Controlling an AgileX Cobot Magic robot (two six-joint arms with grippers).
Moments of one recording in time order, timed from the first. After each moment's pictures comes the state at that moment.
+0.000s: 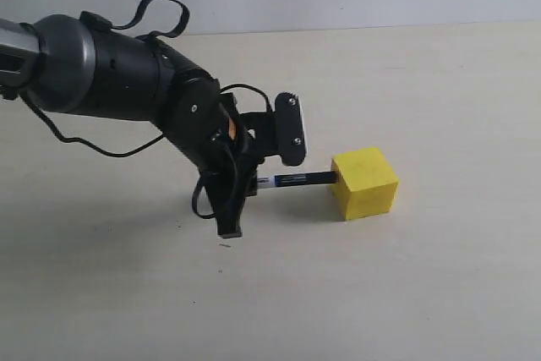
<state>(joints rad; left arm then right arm) -0.77 2.00 -1.20 0.05 0.47 0.78 0.10 0.01 0.00 0.04 0.24 -0.10</state>
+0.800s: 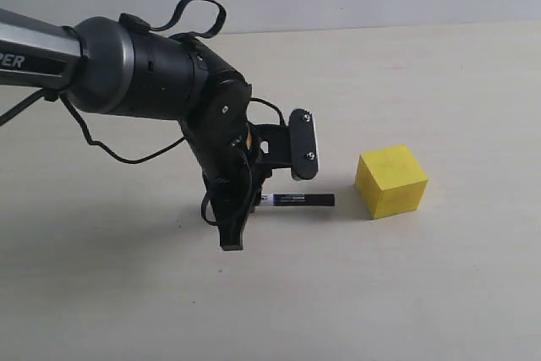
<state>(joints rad) -0.82 2.05 -1.28 0.09 0.66 0.72 0.10 0.01 0.00 0.04 0.24 -0.10</state>
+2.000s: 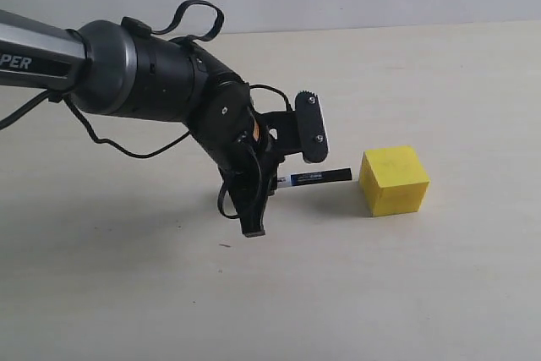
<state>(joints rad) -0.81 2.06 -1.28 0.07 0.50 0.69 0.10 0.01 0.00 0.04 0.24 -0.10</state>
